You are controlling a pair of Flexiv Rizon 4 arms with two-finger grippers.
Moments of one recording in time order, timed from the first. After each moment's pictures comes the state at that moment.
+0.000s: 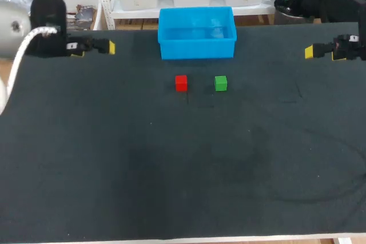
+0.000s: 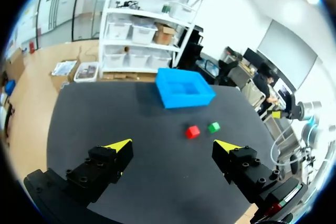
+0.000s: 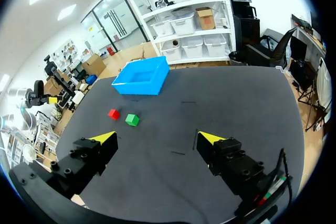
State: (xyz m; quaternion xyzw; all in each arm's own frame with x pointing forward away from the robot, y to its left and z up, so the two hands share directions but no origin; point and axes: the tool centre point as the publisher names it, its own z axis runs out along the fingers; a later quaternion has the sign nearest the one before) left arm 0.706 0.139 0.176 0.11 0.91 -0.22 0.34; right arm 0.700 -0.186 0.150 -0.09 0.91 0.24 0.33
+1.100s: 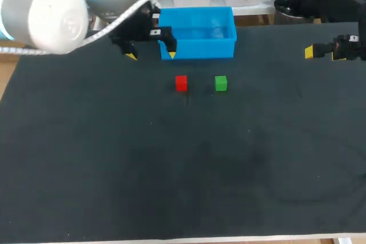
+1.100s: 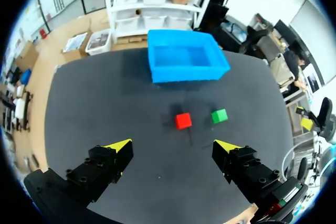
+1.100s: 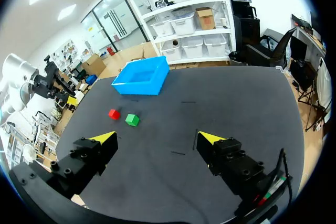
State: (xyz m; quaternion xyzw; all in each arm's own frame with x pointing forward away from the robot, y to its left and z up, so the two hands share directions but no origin) left arm 0.739 0.024 0.133 0.07 0.98 -0.09 0.17; right arm 0.700 -0.186 0.150 -0.09 0.91 0.24 0.33
